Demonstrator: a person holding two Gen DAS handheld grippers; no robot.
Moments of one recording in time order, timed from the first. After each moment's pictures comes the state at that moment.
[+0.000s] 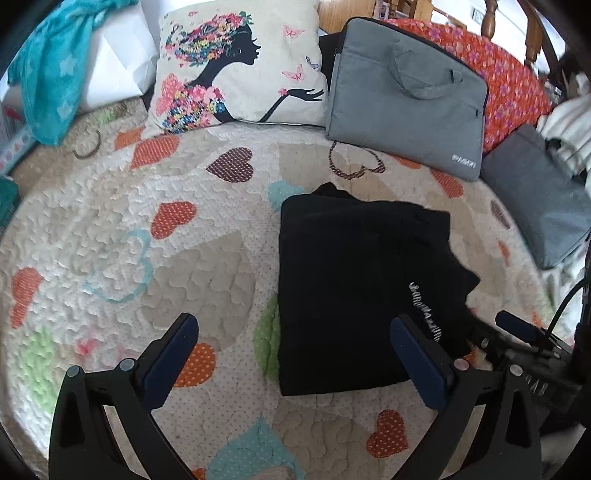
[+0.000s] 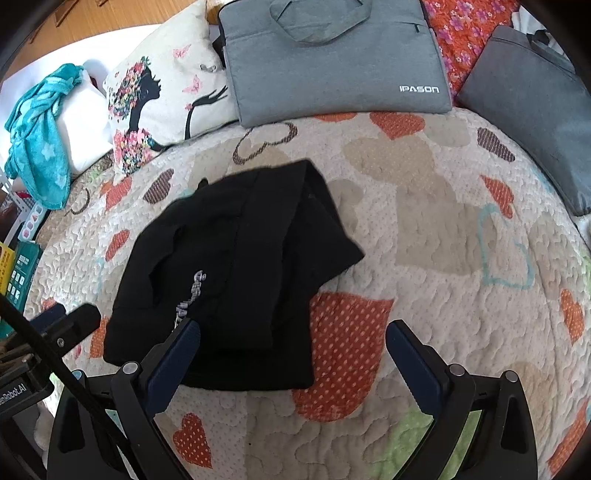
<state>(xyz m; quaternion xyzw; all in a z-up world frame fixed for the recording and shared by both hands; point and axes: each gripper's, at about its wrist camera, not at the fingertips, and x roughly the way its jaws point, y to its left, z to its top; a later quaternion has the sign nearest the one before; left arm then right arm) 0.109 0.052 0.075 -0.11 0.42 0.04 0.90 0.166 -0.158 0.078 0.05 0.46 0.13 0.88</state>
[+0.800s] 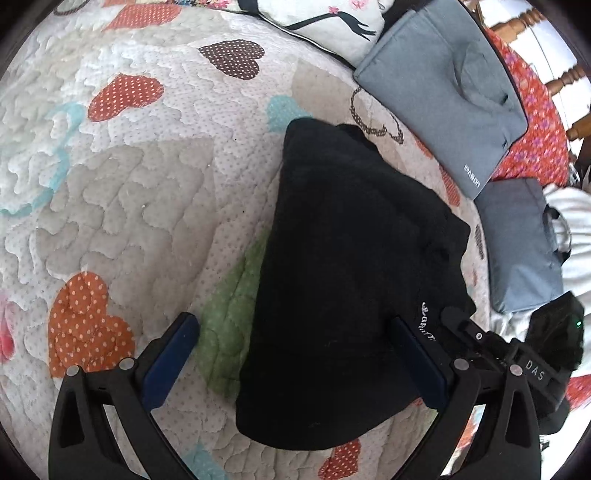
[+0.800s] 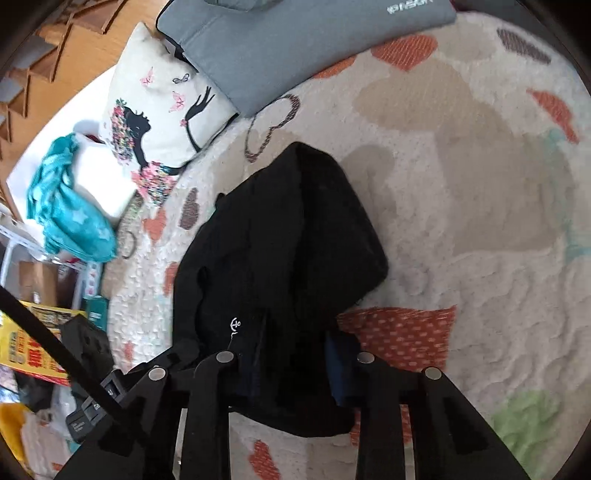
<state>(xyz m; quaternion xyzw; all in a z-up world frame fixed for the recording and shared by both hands) 0.157 0.073 0.006 -0.30 0.51 -0.02 0.81 0.217 -0.169 0.047 0.22 0.54 0.20 0.79</state>
